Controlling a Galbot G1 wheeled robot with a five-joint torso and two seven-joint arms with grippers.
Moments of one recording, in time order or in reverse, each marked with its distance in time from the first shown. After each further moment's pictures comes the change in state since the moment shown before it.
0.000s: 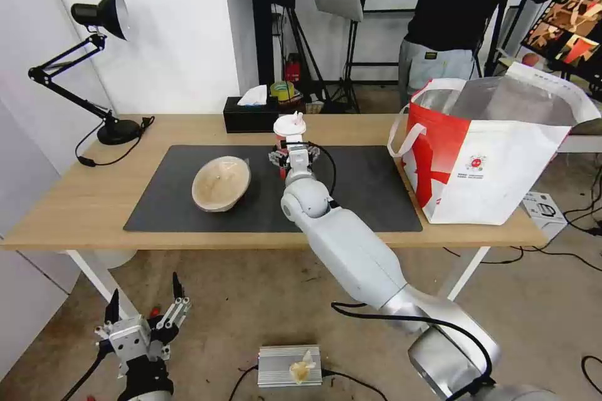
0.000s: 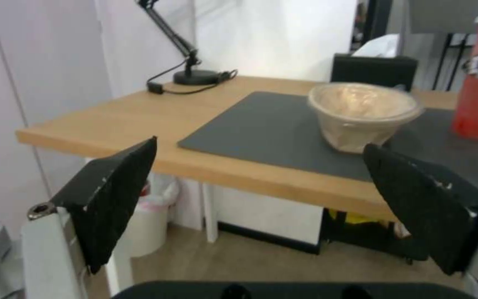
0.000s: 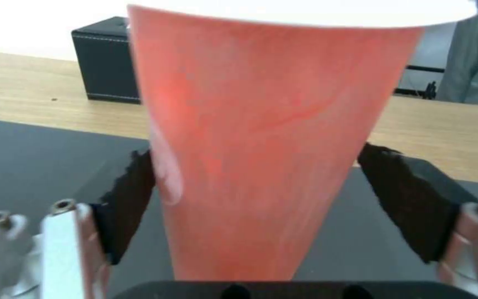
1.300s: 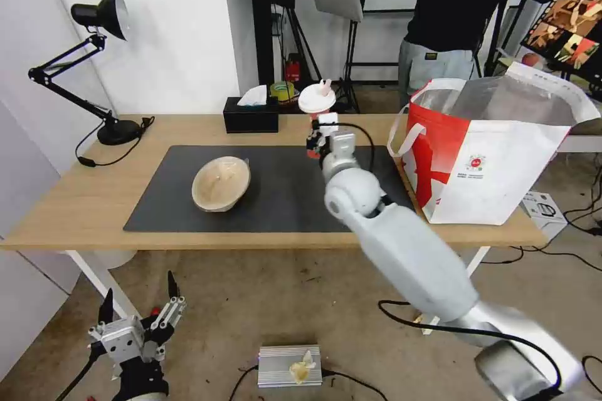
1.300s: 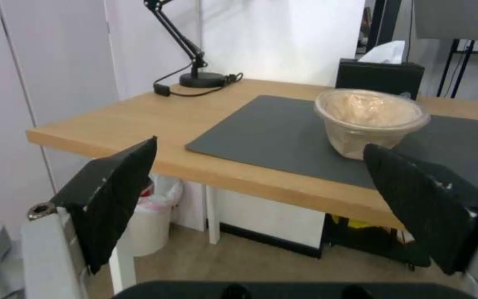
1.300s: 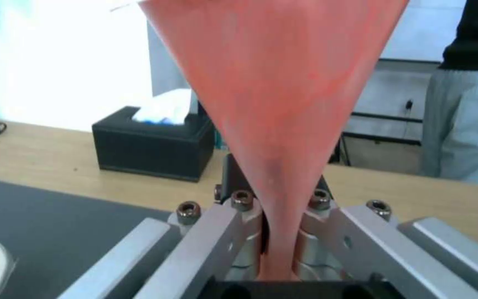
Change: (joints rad) left arm 0.017 -0.003 -0.009 -0.019 -0.019 -0.001 -0.010; right arm -0.030 -0.338 -0.004 0.472 0.193 -0.072 -0.001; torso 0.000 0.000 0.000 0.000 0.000
